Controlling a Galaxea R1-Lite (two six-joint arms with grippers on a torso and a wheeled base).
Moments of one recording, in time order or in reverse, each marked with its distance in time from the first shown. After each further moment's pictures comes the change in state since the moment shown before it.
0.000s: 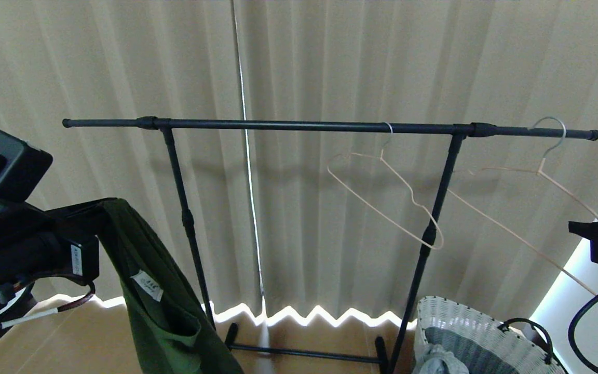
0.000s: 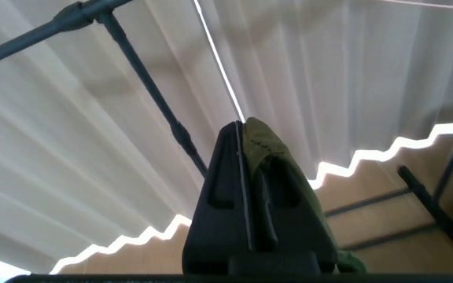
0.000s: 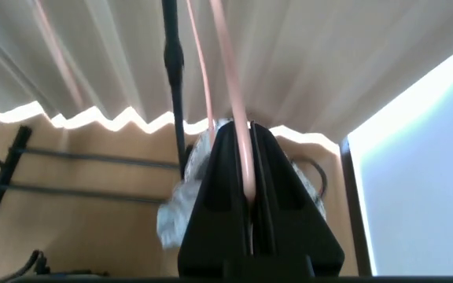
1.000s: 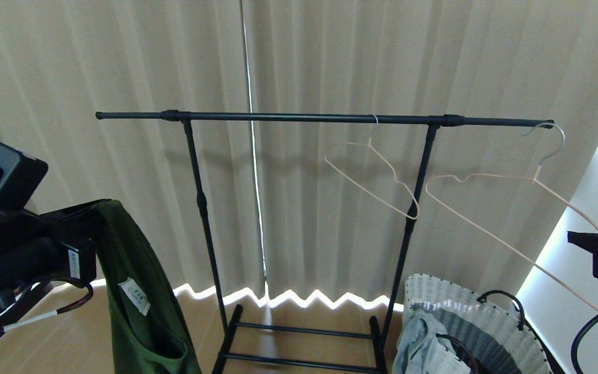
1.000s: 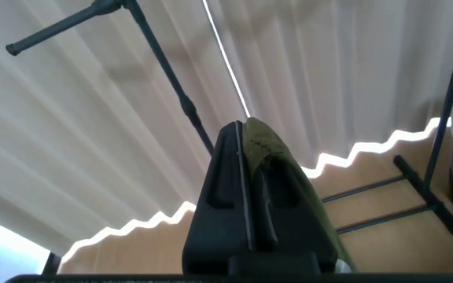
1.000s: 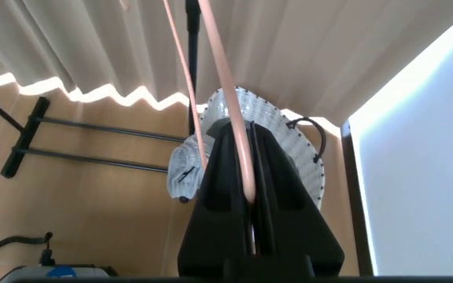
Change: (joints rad) left arm 0.024 0.002 0.055 -0.096 -0.002 0.032; right arm 0.029 -0.064 0.085 -0.034 0.008 0.002
